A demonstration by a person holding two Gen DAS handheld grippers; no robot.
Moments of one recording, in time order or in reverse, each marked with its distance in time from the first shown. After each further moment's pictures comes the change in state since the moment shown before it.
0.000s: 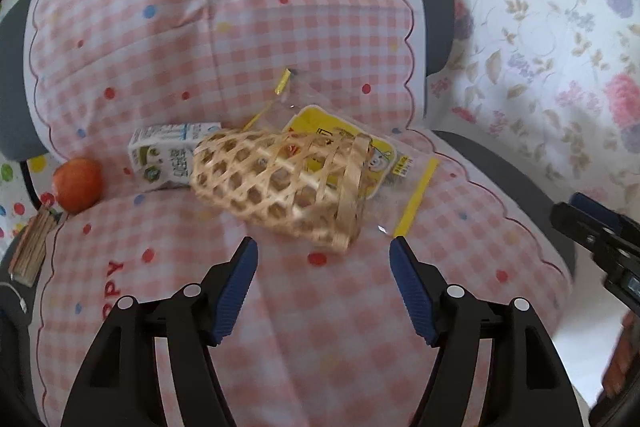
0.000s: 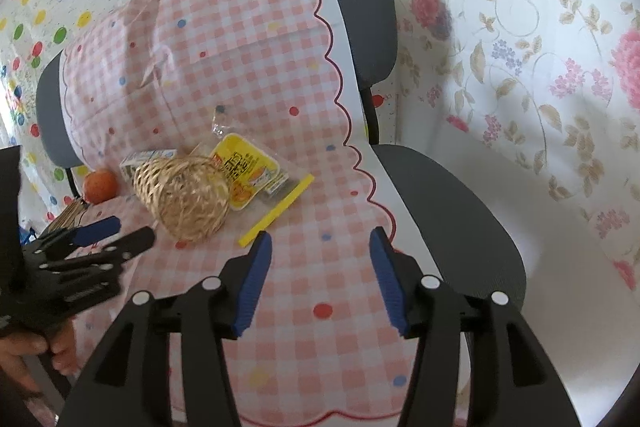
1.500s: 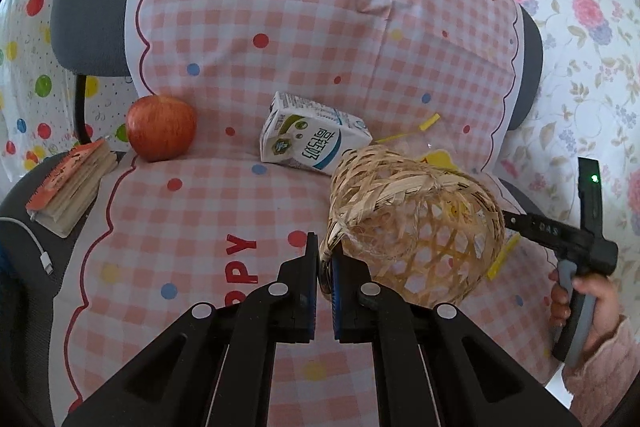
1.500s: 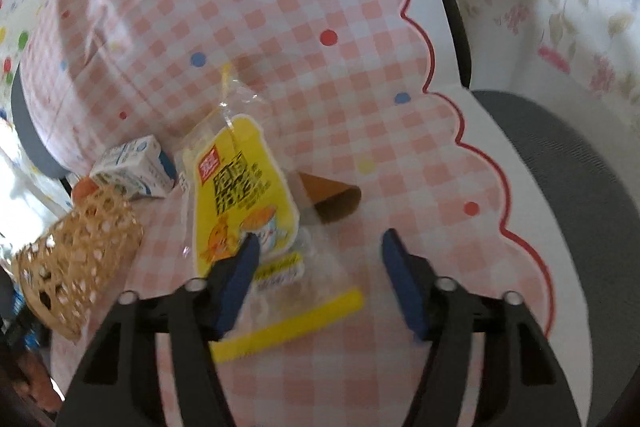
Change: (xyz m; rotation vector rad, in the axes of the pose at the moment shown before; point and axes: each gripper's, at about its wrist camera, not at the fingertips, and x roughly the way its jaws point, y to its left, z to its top) left arm -0.021 0.145 -0.027 -0.275 -0.031 -0.017; right arm 0.174 0.015 0.036 0.119 0.288 0.209
